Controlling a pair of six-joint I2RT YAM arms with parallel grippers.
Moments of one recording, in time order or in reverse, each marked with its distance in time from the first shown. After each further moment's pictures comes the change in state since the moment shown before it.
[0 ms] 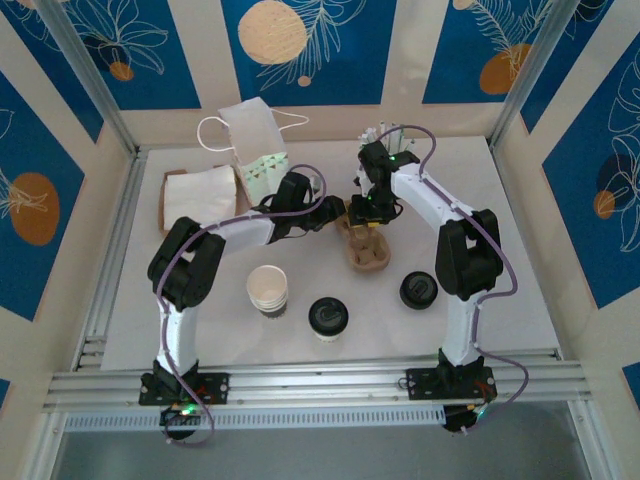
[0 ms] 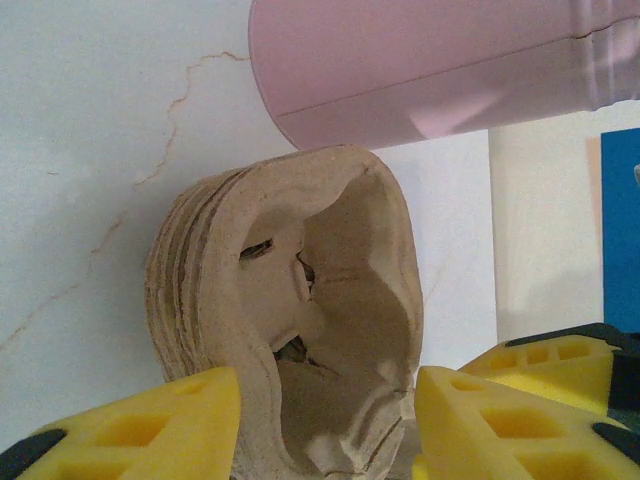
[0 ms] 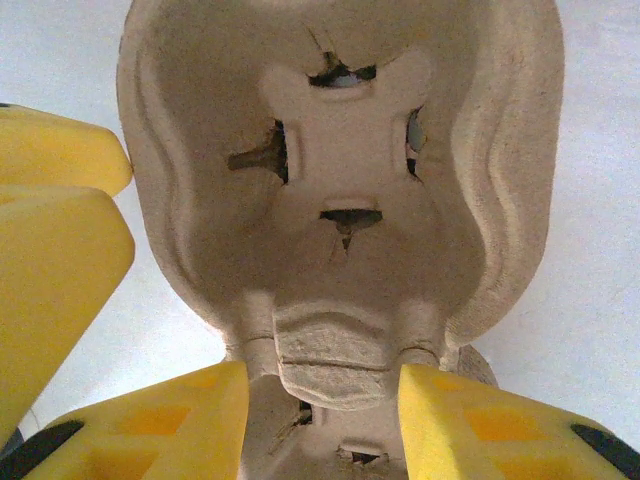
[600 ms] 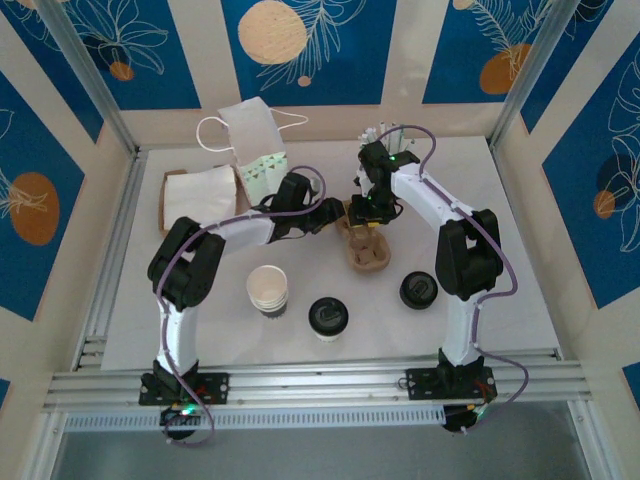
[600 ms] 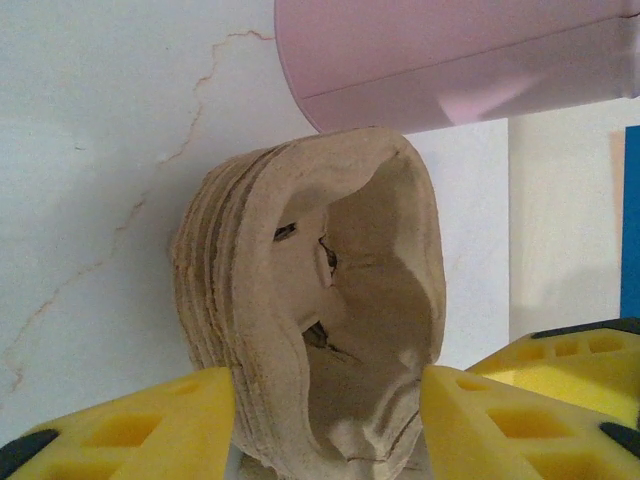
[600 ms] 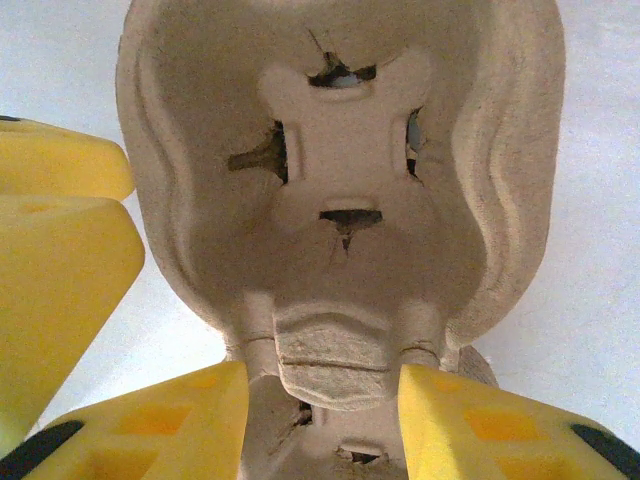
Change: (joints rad) left arm 0.000 0.000 0.010 -0.048 0.003 0.003; right arm -0.002 0.000 0.000 0.000 0.000 0.000
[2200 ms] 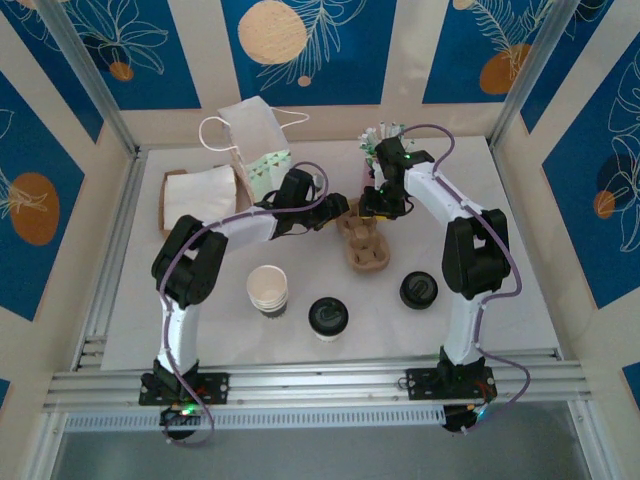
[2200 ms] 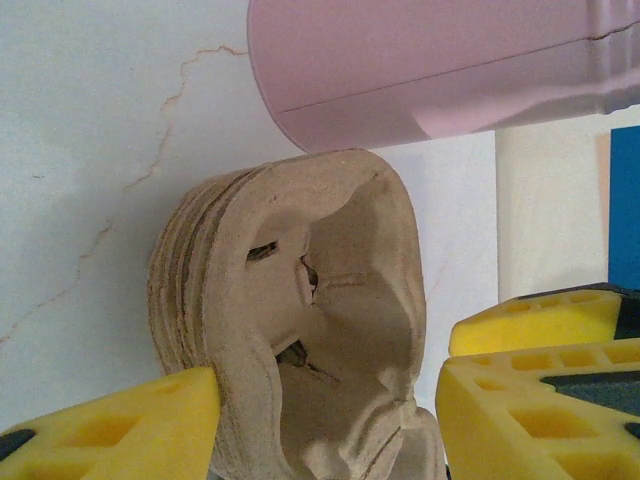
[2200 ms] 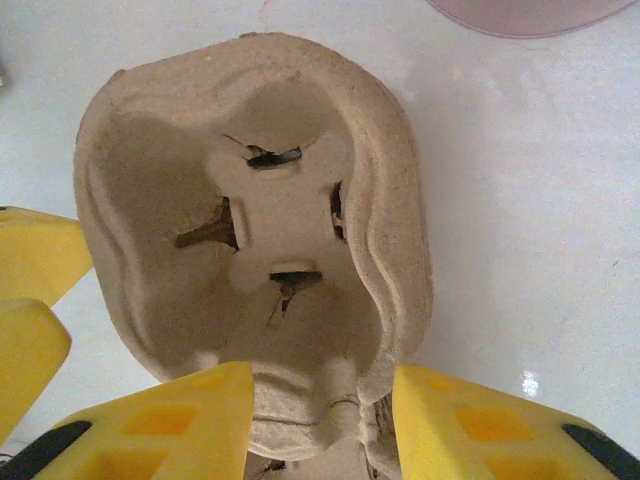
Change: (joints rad) left arm -0.001 0.030 0.054 -0.014 0.012 0.000; right arm -0.087 -0.013 -0.038 0.092 -0.033 0.064
